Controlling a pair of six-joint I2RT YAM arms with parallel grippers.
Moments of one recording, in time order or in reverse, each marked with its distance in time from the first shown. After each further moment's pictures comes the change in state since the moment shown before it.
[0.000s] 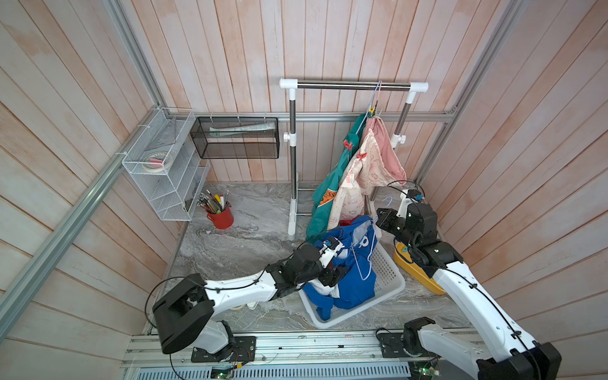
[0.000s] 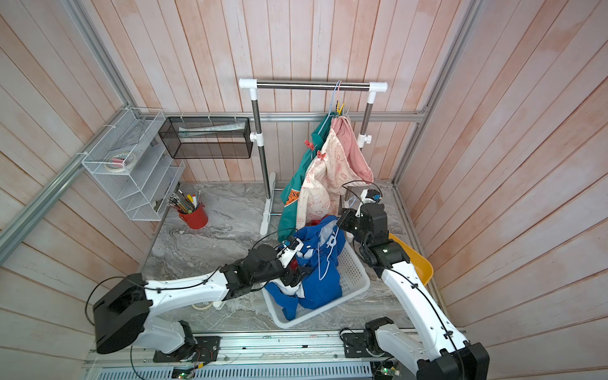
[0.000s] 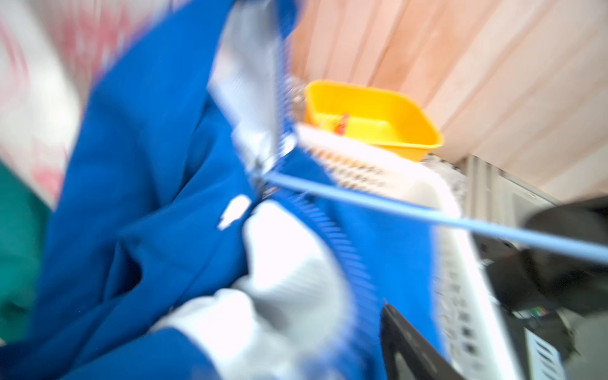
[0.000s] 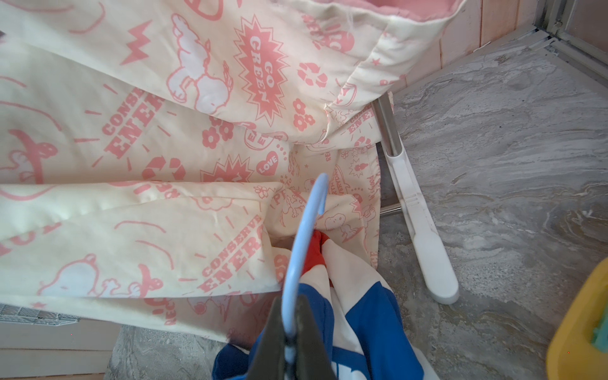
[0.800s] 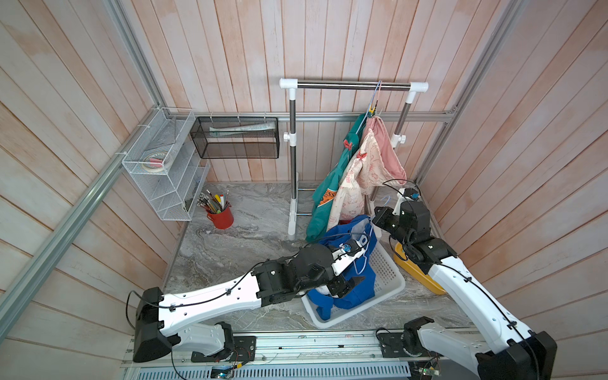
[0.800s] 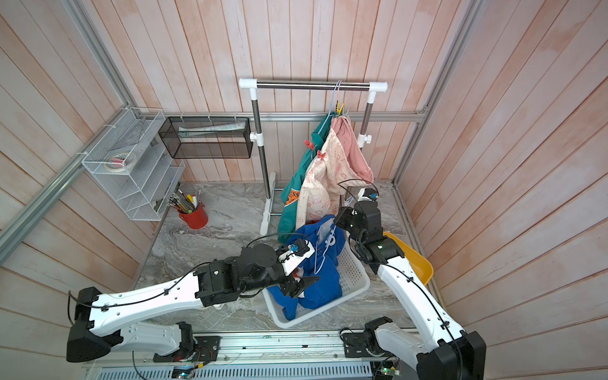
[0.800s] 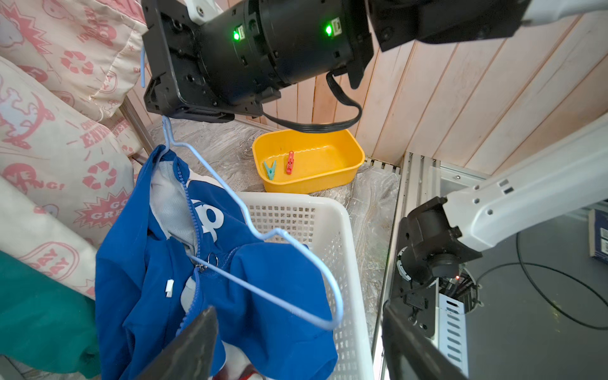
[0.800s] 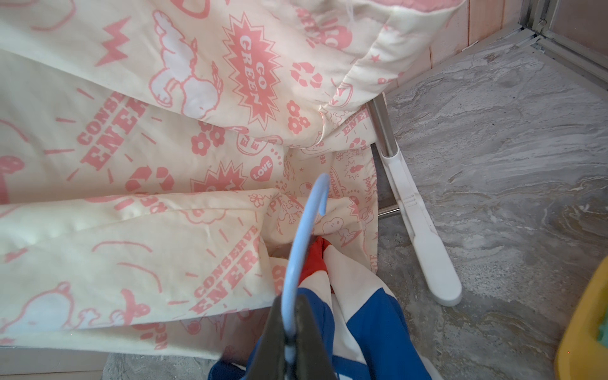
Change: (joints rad) left arm -0.201 -0.025 0.397 -0.475 -0.161 0.103; right arm 0.048 0.051 0.023 0.014 0.080 0.034
